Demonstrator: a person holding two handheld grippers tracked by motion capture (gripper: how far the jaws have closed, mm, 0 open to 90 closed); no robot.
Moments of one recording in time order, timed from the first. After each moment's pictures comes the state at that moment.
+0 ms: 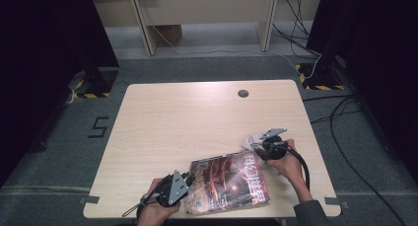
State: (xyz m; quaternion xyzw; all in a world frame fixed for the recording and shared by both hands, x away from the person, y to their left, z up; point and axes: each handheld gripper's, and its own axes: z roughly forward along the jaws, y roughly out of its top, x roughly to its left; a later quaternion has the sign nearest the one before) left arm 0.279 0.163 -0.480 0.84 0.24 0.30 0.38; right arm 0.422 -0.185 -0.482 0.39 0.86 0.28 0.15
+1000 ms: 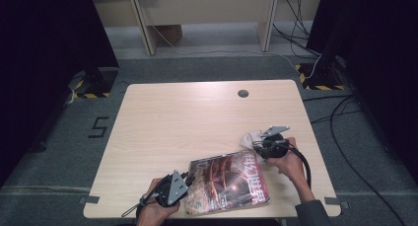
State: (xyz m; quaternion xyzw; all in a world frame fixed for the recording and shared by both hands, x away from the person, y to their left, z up) left arm 0.279 0.163 -0.479 0.84 0.23 0.30 0.38; right arm 0.421 -0.184 -0.474 0.38 0.86 0.30 0.15
